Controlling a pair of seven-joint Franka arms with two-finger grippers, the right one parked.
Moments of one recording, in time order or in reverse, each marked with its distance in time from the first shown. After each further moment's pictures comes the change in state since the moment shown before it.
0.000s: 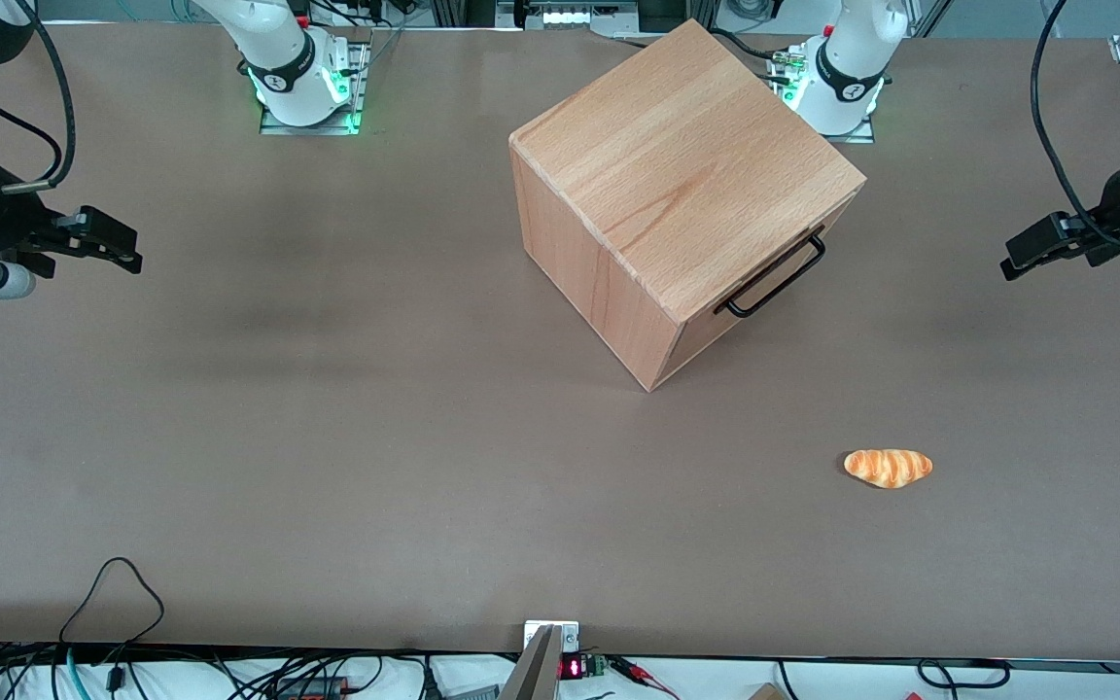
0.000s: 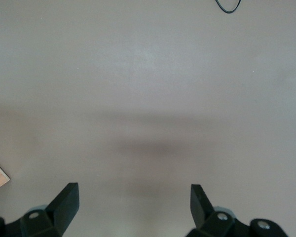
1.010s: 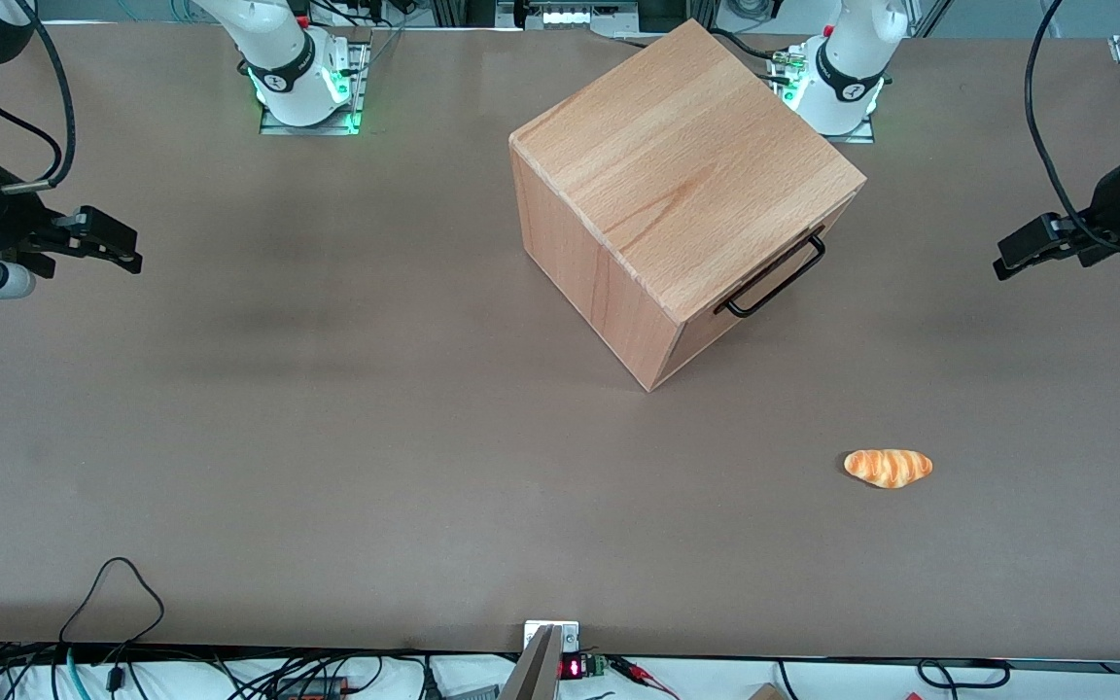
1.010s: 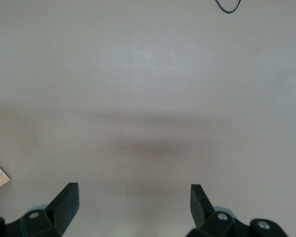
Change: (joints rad) arm -0.006 0.000 -0.005 -0.007 0.000 -0.001 0.001
